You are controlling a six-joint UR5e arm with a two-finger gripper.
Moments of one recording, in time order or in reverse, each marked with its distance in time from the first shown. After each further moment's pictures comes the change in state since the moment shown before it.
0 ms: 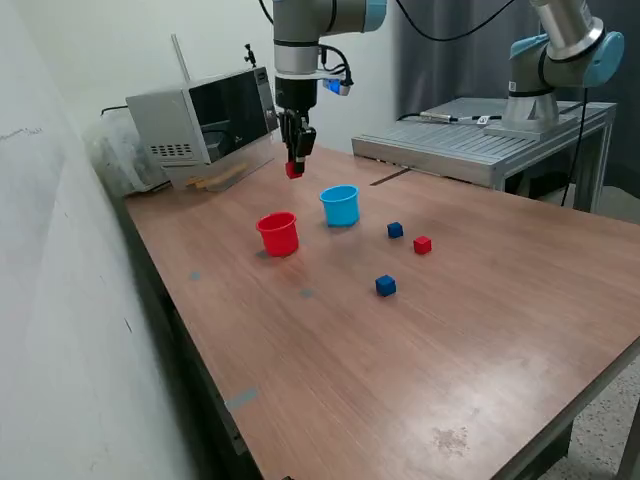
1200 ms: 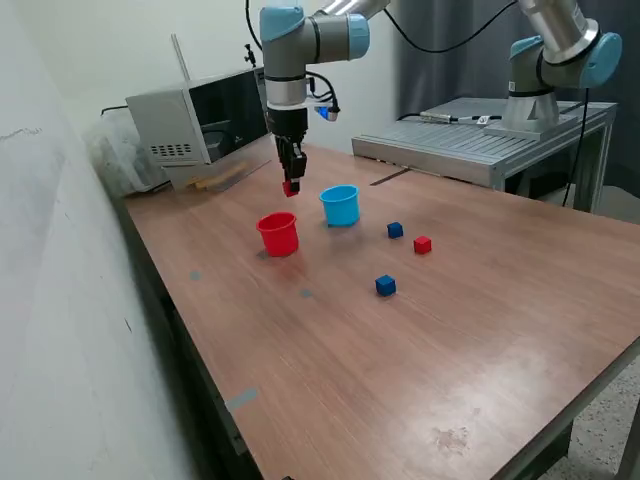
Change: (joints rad) arm -0.050 0.079 -0.017 -0.012 -0.004 0.001
